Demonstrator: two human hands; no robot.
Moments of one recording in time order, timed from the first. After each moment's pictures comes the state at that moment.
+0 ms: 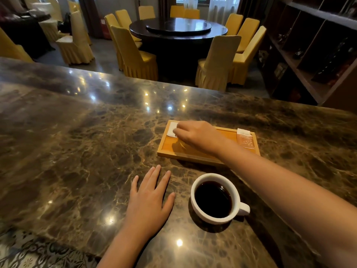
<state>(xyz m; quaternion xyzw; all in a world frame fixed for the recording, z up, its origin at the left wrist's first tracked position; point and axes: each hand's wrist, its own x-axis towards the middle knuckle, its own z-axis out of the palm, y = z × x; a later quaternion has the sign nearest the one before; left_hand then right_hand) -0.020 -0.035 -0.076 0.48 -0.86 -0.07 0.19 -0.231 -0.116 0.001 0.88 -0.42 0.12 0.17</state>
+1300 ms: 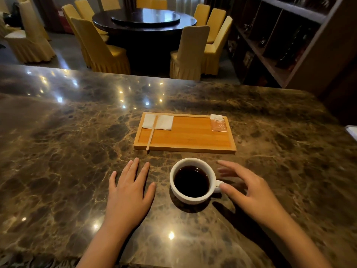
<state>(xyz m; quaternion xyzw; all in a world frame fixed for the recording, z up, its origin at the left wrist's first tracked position) -0.020 -0.036 -0.077 0.46 -0.87 -0.07 0.18 -0.255 0.110 -0.016 0.56 -0.70 0.38 -0.22</state>
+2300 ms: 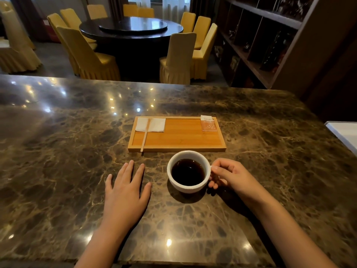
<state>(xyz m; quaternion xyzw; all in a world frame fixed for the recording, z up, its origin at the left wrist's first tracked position) -0.019 -0.037 -0.077 0.46 -0.87 -0.07 0.17 -0.258 0.086 -0.021 0.41 -0.62 0.50 -0.44</state>
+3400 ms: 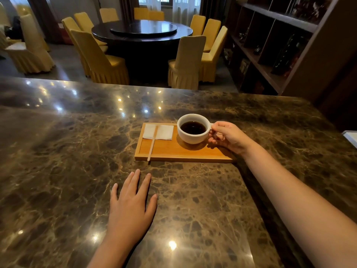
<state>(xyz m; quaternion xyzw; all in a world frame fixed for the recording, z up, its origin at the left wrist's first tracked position) -0.018 -0.038 -0.078 0.46 -0.87 -0.05 0.17 -0.332 -0.046 -0.006 0.37 -0.61 0.52 -0.48</state>
